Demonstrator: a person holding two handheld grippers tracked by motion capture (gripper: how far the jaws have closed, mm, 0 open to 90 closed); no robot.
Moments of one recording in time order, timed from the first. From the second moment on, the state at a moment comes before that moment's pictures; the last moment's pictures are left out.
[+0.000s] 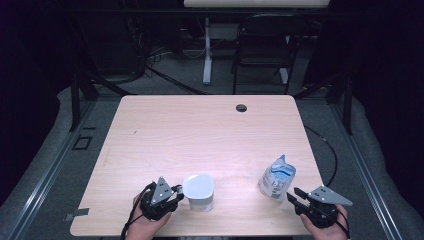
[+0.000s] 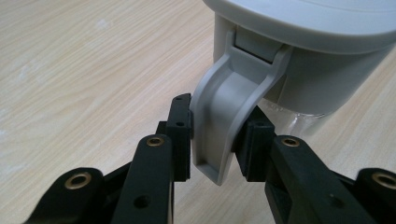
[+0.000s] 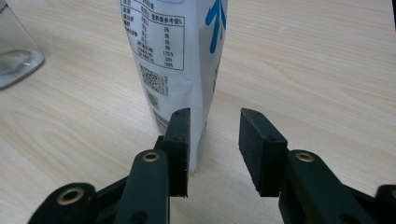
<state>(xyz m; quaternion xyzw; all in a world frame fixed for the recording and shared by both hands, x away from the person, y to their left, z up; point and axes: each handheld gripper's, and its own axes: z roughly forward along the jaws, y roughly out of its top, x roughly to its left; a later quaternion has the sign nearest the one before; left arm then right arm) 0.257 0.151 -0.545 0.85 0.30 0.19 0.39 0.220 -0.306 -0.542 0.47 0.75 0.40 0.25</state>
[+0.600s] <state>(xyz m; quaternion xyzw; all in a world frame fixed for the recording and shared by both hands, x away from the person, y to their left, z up) 0.256 0.162 -0.544 0.84 0.31 0.17 0.42 0.219 -0.306 -0.542 0.47 0.75 0.40 0.24</state>
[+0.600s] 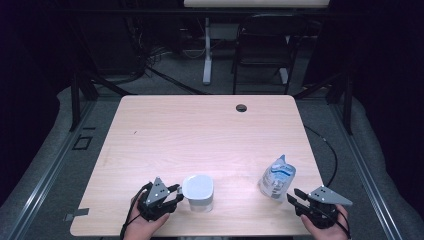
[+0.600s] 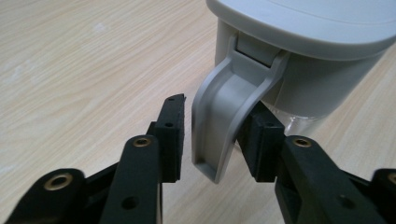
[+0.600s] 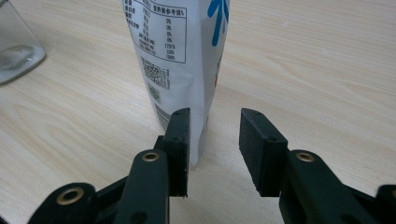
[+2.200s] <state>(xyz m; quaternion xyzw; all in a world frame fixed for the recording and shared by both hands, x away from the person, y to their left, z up) 0.262 0.169 -0.480 0.81 0.33 0.12 0.47 0.220 -0.219 -0.498 0.36 0.81 0.42 0.20</state>
